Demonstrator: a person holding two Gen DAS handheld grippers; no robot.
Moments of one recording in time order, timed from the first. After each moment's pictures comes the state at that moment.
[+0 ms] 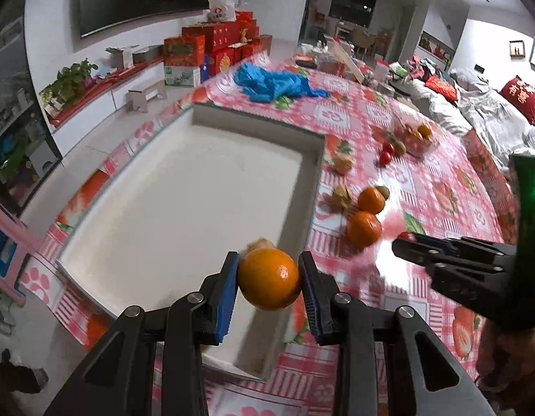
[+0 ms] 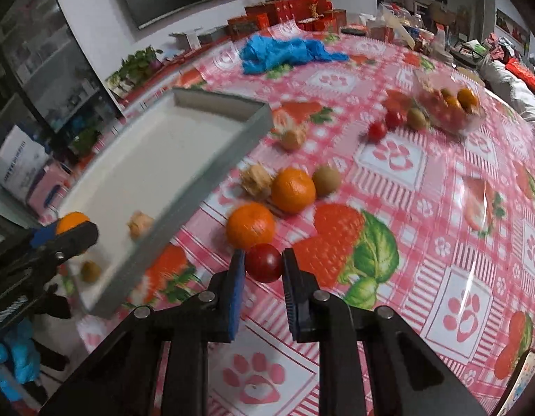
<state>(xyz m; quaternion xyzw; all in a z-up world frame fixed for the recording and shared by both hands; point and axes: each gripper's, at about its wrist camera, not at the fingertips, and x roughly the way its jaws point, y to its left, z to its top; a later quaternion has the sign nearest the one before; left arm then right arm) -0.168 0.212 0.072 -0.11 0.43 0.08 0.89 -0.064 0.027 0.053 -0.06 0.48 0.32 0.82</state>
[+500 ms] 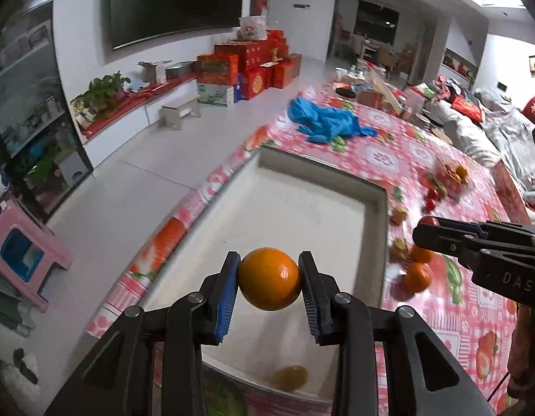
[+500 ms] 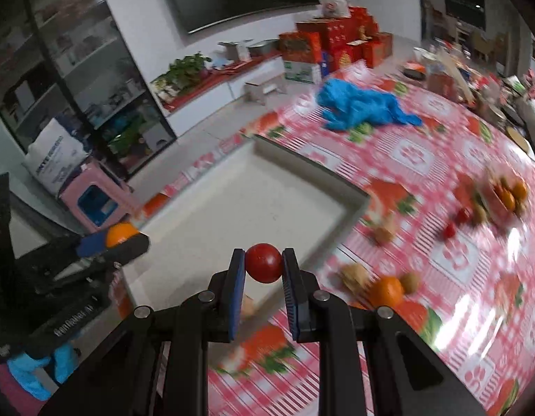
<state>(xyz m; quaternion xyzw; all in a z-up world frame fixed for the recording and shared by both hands) -0.163 0.283 0.104 -0.11 0.40 0.14 0.90 -0.059 0.128 0.118 -0.07 0.44 0.40 0.80</state>
